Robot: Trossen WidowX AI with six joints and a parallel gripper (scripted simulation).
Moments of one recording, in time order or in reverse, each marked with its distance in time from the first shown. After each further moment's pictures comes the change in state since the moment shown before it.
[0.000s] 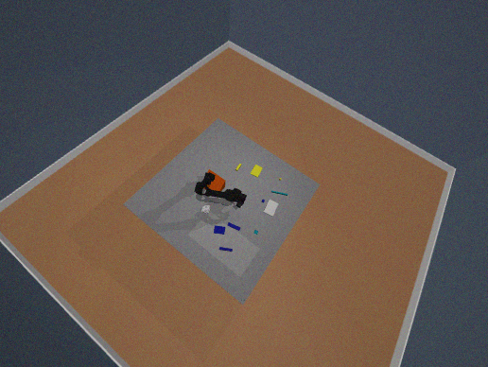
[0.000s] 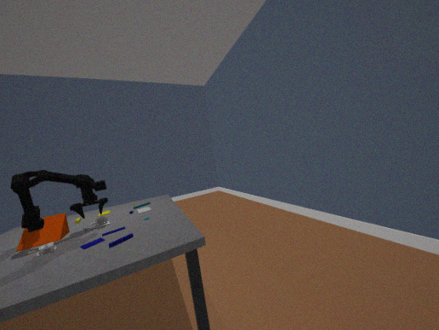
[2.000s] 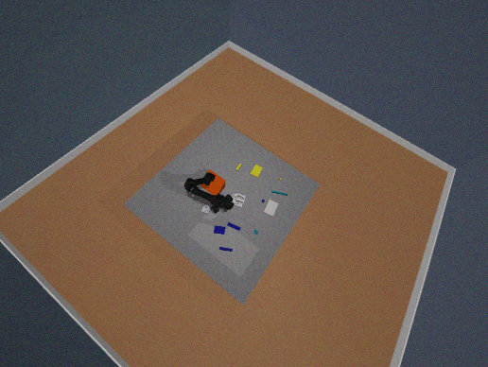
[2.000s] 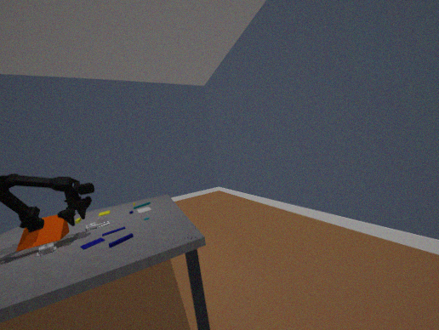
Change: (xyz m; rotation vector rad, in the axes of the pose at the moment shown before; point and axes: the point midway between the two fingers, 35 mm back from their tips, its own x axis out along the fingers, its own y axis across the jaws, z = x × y) arm -0.010 0.040 -0.096 1.761 -0.008 0.000
